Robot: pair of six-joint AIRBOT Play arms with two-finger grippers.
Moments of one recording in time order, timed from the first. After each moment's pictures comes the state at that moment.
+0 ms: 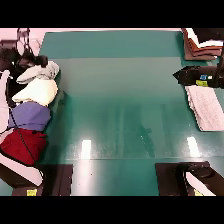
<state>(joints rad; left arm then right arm) 0.10 -1.77 1.80 1.73 -0.96 -1.68 0.12 -0.84 1.18 -1.26 1.08 1.56</state>
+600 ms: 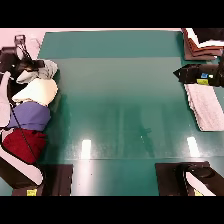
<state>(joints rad) 0.15 -1.82 1.89 1.70 -0.95 -1.72 0.12 -0.84 1.20 -1.25 1.06 1.56</state>
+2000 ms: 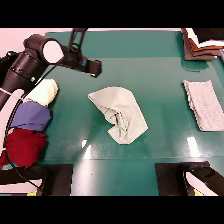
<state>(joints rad) -0.47 -1.41 1.62 1.47 -1.05 -1.63 0.12 -0.90 1.69 -1.26 1.18 1.54</state>
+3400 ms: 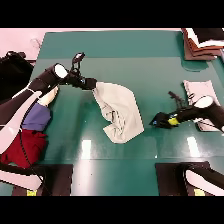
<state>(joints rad) -0.30 -1.59 1.36 1.05 -0.80 -1.41 -0.03 -1.13 0.64 -0.87 1.19 1.34</state>
